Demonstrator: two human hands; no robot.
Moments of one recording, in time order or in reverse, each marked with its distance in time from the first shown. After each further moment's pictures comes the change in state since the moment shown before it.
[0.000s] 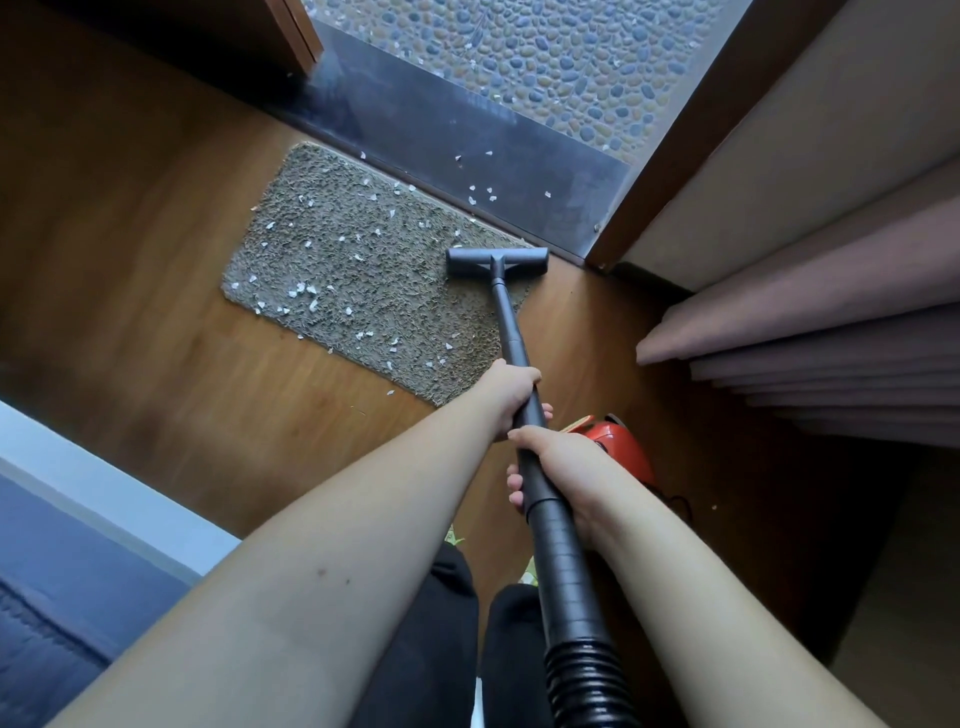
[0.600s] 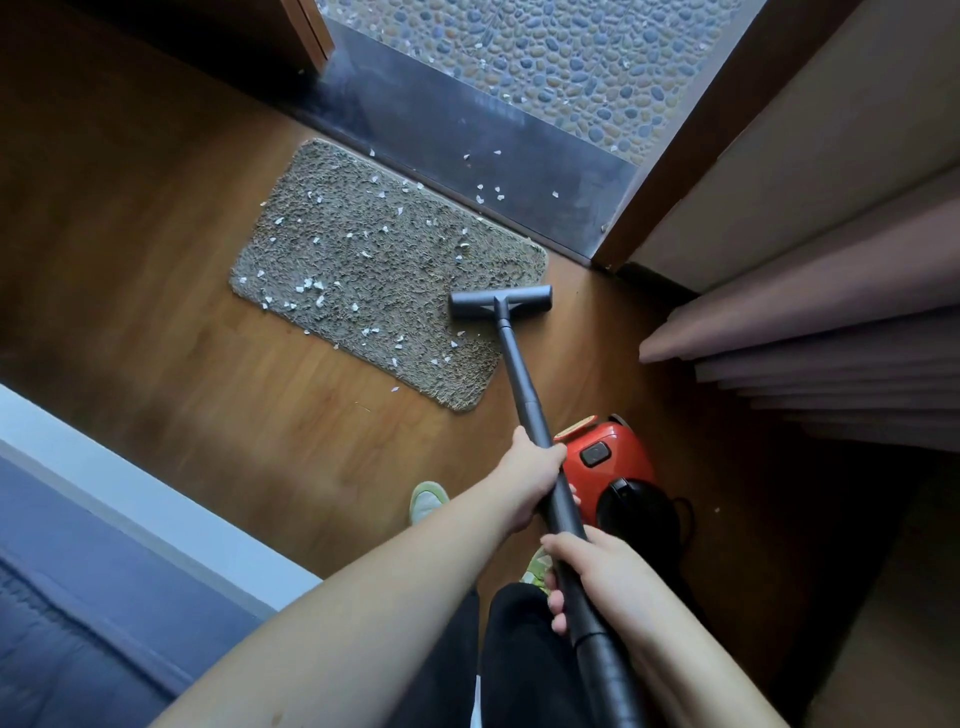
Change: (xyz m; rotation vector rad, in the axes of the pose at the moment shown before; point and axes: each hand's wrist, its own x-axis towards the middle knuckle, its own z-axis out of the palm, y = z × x) left_hand -0.038 -0.082 0.015 0.022 -0.060 -0.081; right_hand -0.045 0.065 -0.038 -0.164 0.028 -0.008
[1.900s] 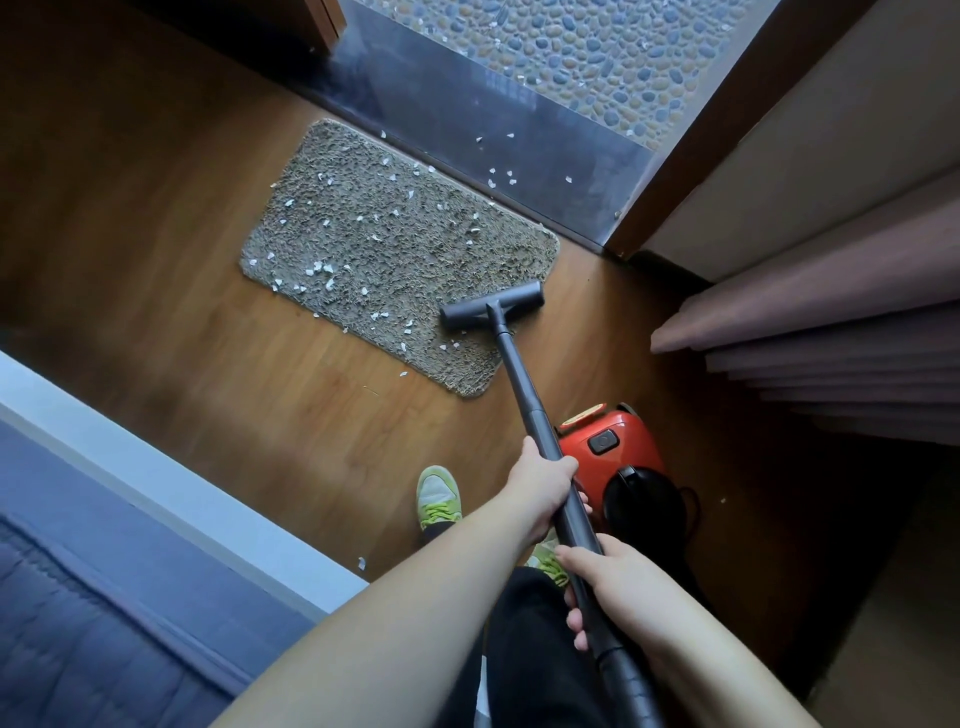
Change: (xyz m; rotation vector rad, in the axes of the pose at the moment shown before) left_hand -0.012 -0.026 0.003 -0.077 0.037 -0.061; right_hand 0.001 0.018 -0.006 -0.196 0.005 0.039
